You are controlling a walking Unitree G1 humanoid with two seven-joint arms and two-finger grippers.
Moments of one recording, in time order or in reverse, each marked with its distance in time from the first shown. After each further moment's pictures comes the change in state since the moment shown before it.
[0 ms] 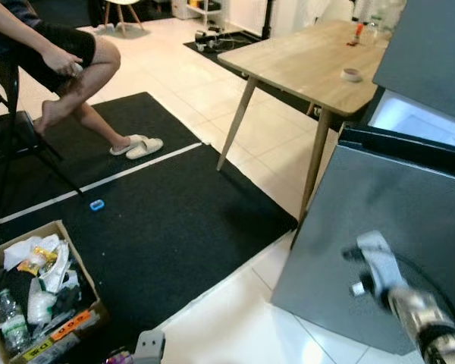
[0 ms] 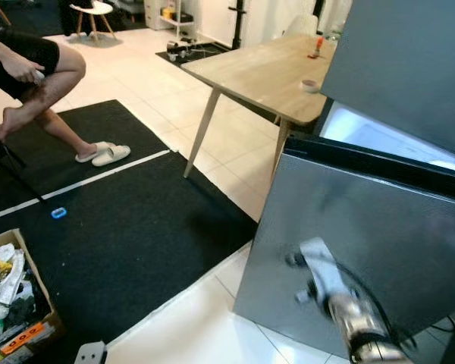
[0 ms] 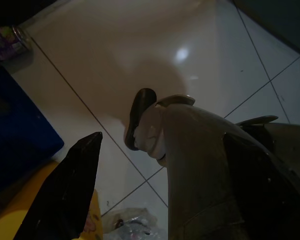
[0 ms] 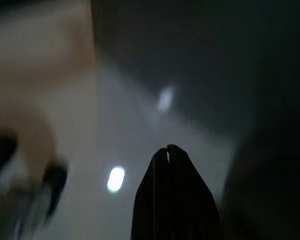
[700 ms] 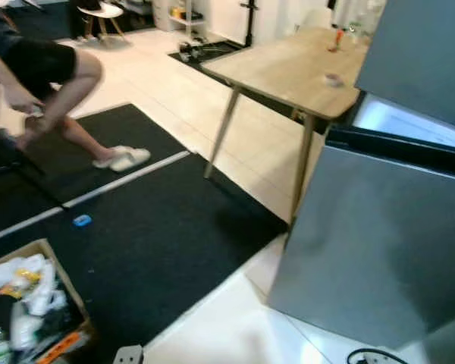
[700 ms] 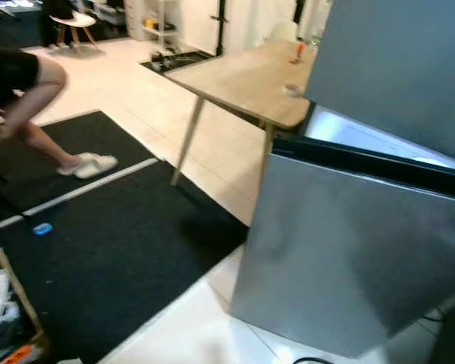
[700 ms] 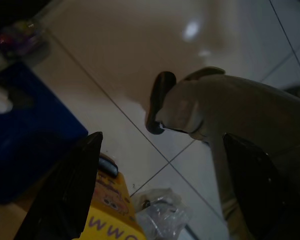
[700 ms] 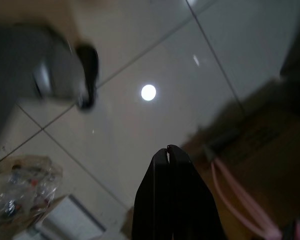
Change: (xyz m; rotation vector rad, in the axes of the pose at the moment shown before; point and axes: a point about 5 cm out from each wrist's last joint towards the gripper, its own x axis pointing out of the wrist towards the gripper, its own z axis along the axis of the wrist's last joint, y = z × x) left arm -0.015 0.030 -0.014 0.010 0.066 0.026; right arm -0.020 0.050 -0.109 0.034 0.358 0.095
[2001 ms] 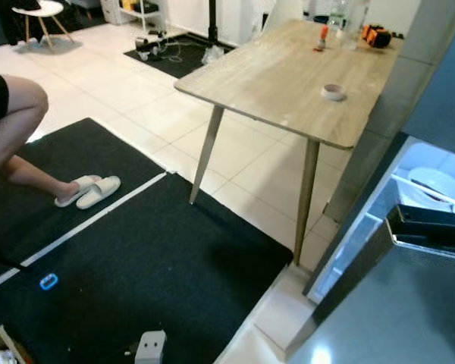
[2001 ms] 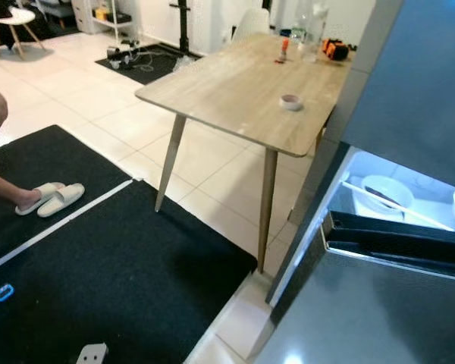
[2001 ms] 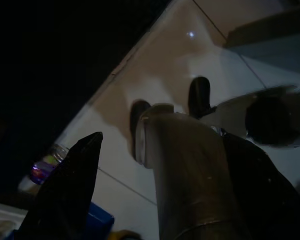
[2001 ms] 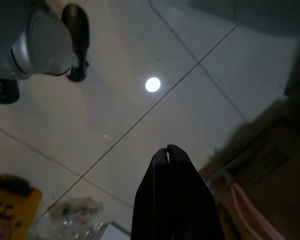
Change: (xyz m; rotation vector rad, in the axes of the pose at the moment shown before) left arm 0.011 -0.025 0.014 0.025 -0.027 -0.026; right arm -0.002 -0.007 -0.016 0.070 0.005 -0.042
